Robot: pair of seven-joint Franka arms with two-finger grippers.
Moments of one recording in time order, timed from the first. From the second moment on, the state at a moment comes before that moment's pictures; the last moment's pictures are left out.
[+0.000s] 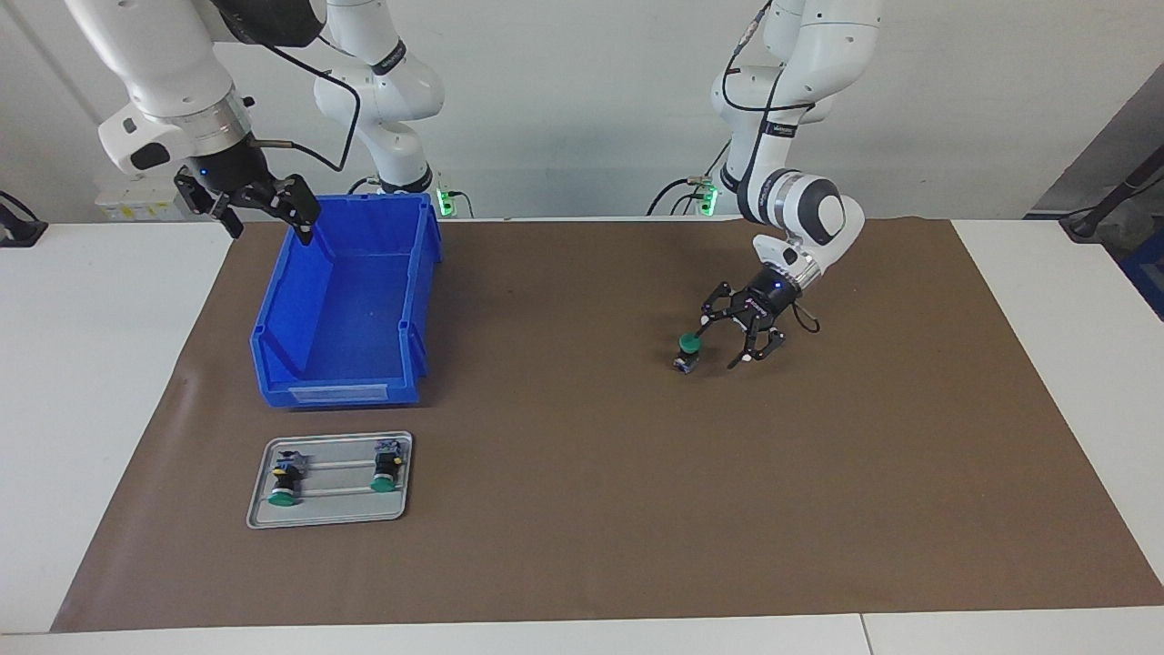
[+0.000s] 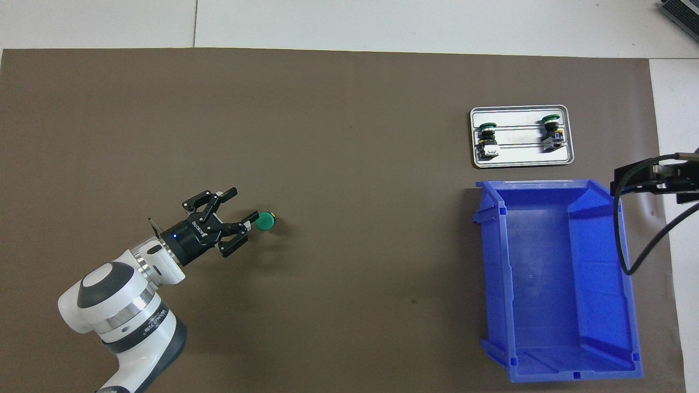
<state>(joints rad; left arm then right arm) -0.18 0.01 -0.04 -2.52 -2.11 2.34 2.32 0.06 -0.04 -0.08 -1.60 -0.04 1.52 0.12</state>
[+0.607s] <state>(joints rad) -0.23 -0.03 -0.04 -2.51 -2.09 2.42 2.20 0.06 -0.04 -0.08 -1.60 -0.04 1.52 0.12</state>
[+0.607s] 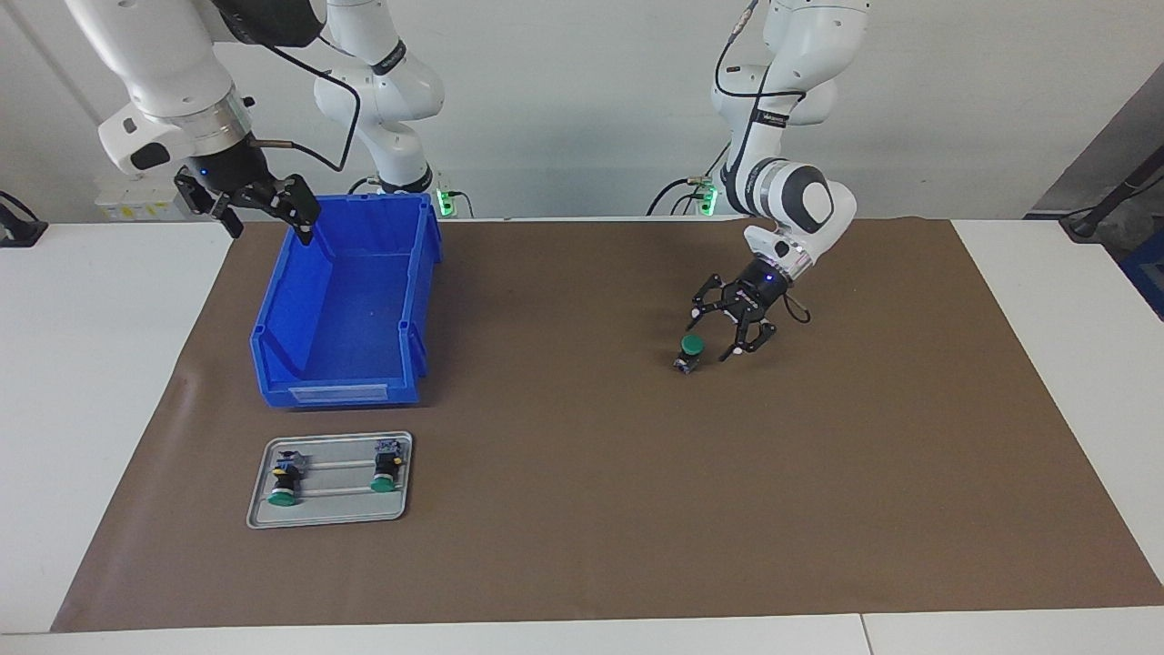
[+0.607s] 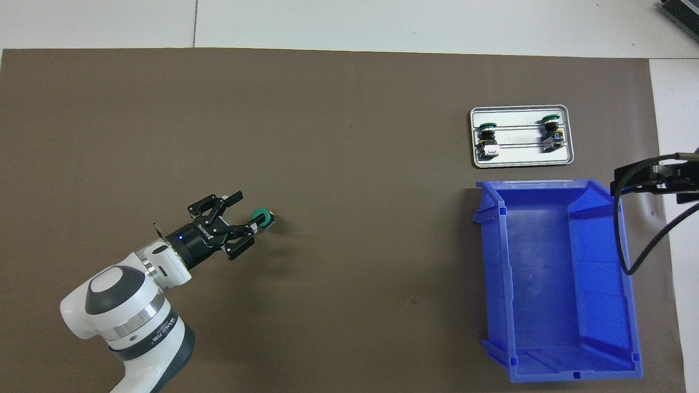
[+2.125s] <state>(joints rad) -0.10 -0.07 -0.02 -2.24 -1.07 2.34 1.12 0.06 -0.04 -0.08 -1.60 -0.04 1.52 0.12</state>
